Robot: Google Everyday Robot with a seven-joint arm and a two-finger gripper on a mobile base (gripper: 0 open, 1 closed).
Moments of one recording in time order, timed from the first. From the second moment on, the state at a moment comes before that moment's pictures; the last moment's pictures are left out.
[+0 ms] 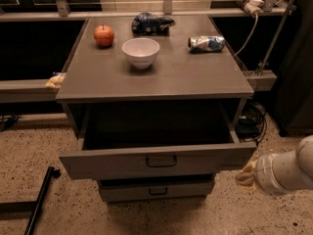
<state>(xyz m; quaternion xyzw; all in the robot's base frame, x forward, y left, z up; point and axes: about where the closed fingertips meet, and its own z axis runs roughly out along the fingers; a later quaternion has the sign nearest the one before) 0.429 -0.268 0.654 -0.64 0.73 0.00 0.23</state>
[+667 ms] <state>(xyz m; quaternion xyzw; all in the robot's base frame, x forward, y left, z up) 0.457 -0.277 0.630 -0.64 0.71 -0.07 0.26</state>
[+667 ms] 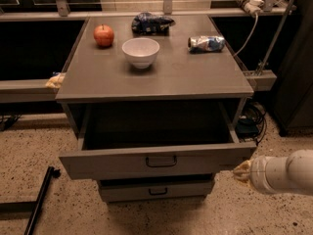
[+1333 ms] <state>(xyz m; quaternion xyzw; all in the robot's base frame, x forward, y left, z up) 0.501 -0.269 0.620 -0.64 0.69 -0.08 0.33</state>
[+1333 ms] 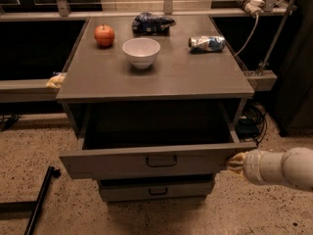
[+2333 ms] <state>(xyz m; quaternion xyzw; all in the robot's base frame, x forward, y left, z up) 0.569 -0.239 0.606 -0.64 0.66 0.01 0.39</state>
